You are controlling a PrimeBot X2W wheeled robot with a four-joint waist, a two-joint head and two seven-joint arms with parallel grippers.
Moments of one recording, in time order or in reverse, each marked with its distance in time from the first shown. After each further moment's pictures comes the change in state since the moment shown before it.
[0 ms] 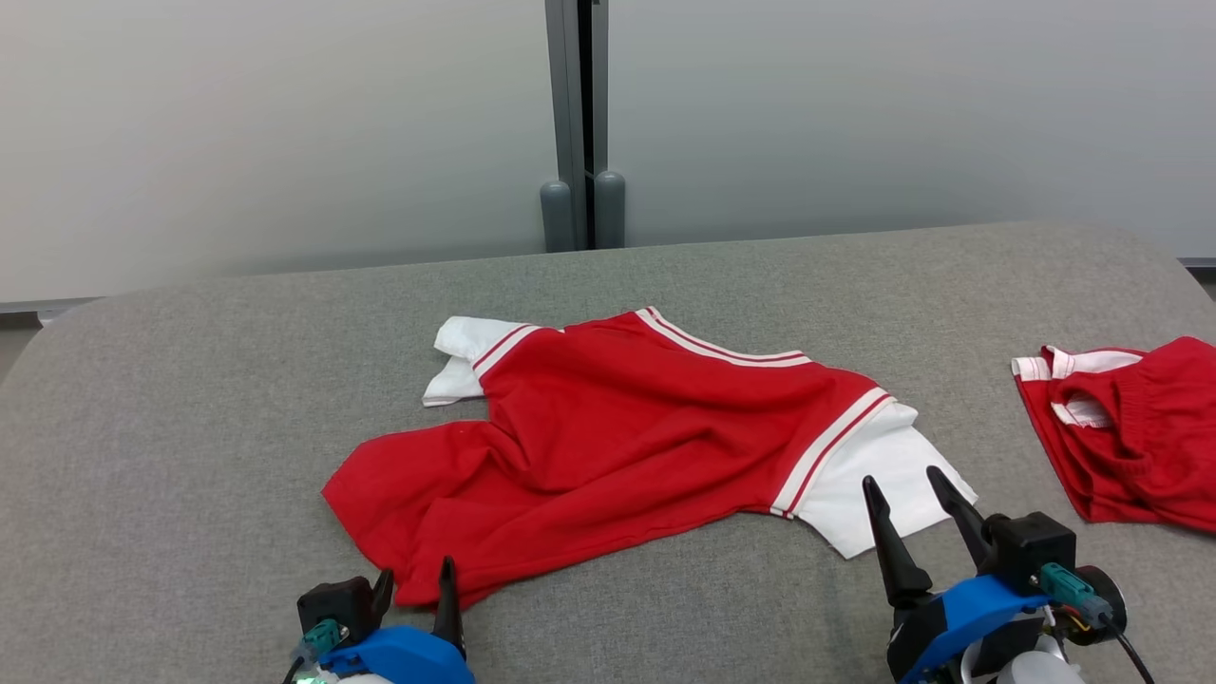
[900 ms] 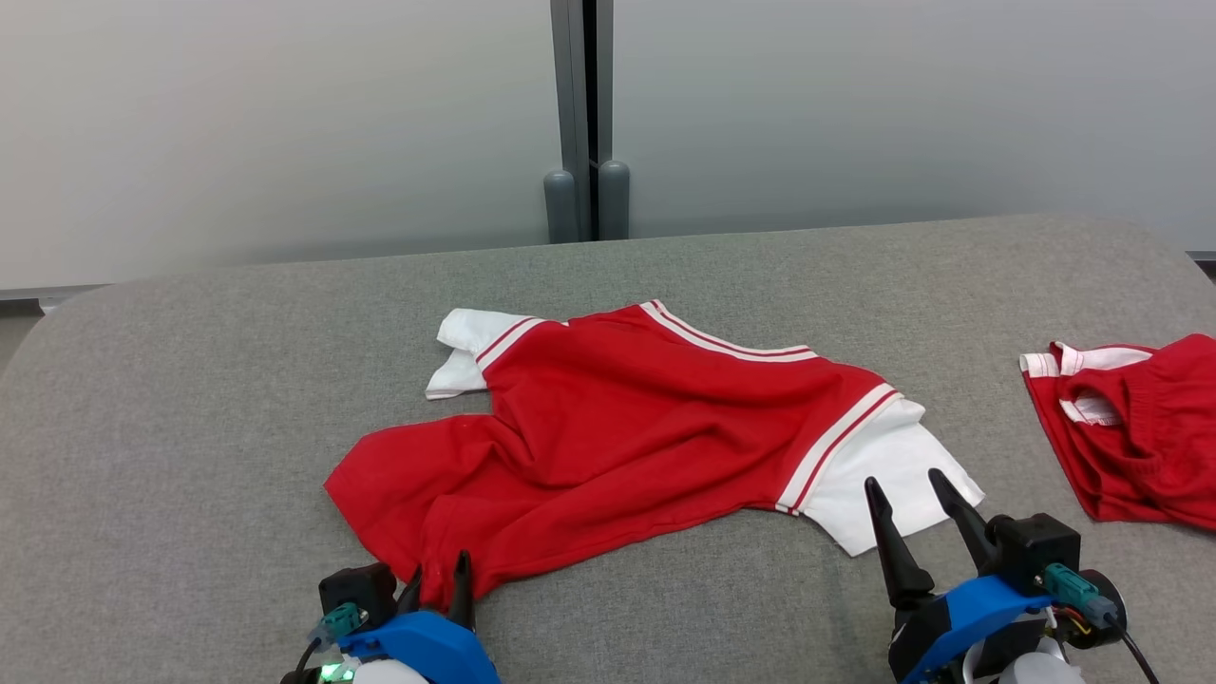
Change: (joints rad) left arm -0.061 0.000 -0.122 0.070 -0.136 -0.030 0.000; right arm -0.001 -0.007 0.004 0.008 0.028 0.000 0.000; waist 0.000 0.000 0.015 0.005
